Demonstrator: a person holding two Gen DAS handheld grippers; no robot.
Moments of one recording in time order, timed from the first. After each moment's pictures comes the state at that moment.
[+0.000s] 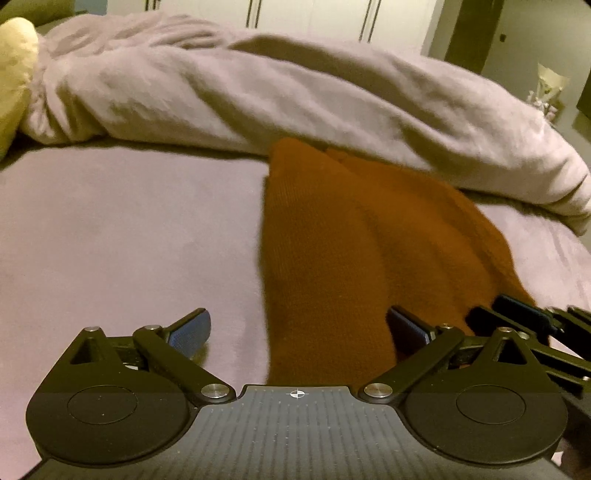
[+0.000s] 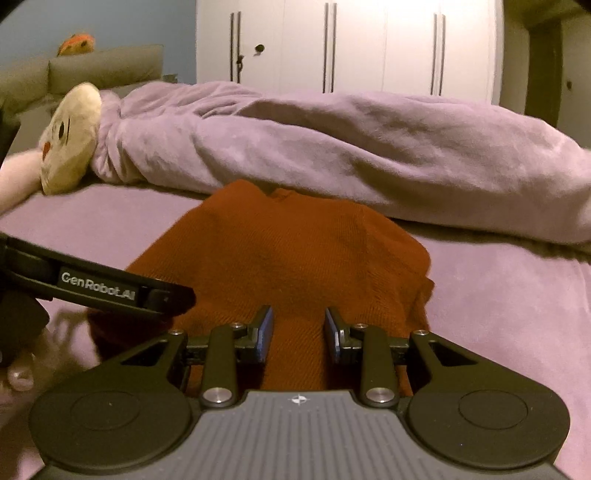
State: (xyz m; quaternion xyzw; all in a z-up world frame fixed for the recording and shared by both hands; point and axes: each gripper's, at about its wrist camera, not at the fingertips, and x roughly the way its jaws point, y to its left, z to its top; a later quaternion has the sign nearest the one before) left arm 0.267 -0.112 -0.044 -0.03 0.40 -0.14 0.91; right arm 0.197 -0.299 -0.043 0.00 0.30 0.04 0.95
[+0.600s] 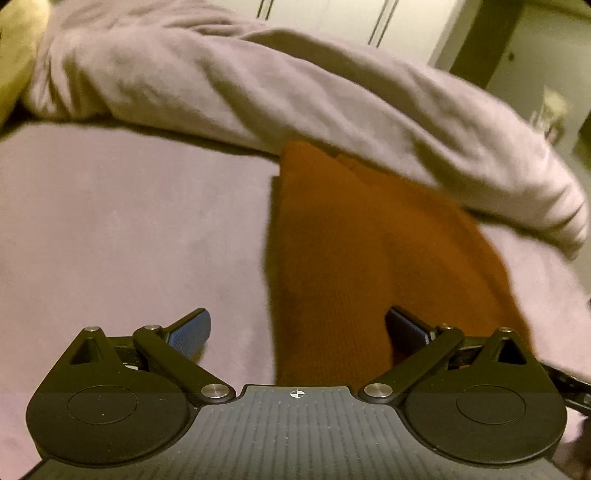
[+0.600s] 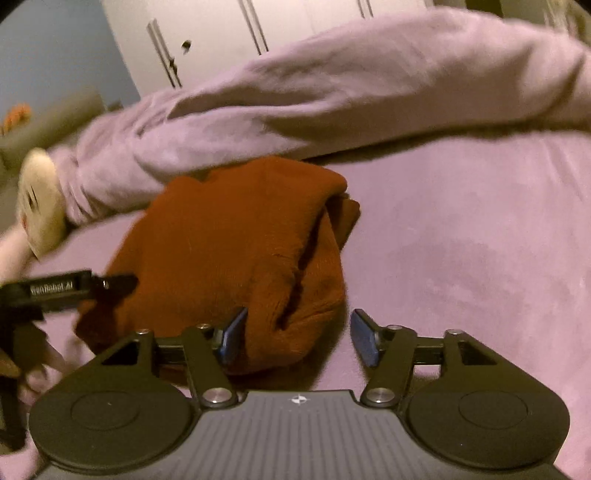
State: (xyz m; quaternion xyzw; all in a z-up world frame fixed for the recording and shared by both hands) left arm 0.290 -0.086 -0.047 -0.10 0.42 -0.15 0.89; right arm 0.178 -0.381 -0.058 0.19 0.35 0.02 0.92
